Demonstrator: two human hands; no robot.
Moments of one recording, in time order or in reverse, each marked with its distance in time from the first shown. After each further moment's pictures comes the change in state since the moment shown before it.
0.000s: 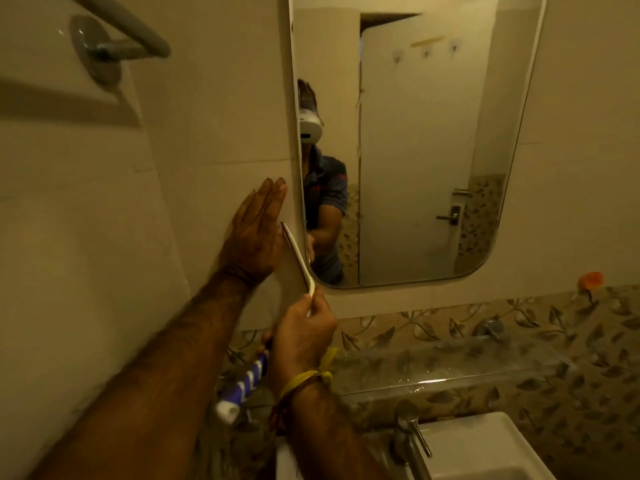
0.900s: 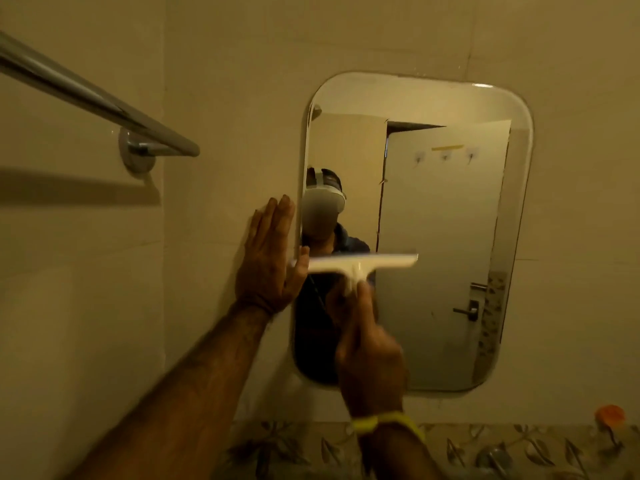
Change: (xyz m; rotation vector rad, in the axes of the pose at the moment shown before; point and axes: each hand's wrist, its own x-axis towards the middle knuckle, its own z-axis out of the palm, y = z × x) left_hand 0.094 0.012 0.017 -0.019 0.249 -0.149; right_hand 0.104 -0.096 -0.056 -0.759 -0.159 -1.174
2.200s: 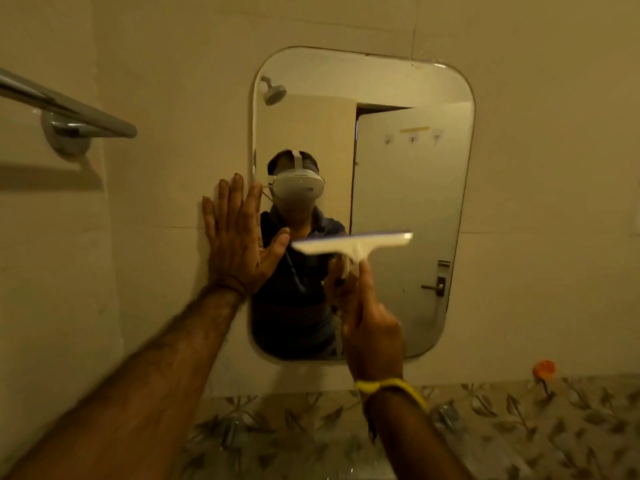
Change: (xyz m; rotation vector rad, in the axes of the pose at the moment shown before) left_hand 0.004 0.028 0.012 0.195 -0.049 -0.093; right_hand 0.007 0.071 -0.037 -0.111 0.019 -0.046
